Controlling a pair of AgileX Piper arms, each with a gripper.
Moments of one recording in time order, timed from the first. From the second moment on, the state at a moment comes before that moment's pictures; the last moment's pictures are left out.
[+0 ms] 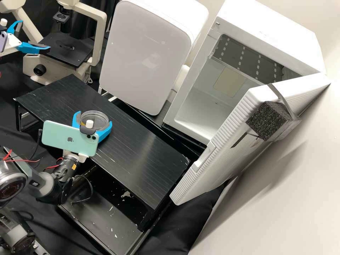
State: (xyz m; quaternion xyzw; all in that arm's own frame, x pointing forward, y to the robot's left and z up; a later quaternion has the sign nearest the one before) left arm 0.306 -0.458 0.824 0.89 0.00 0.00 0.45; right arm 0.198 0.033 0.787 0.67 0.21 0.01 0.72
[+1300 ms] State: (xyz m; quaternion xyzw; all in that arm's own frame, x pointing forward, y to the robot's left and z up) left arm 0.306 -0.458 0.824 0.89 0.00 0.00 0.45; right arm 0.208 0.004 0.810 0.68 0.13 0.01 0.72
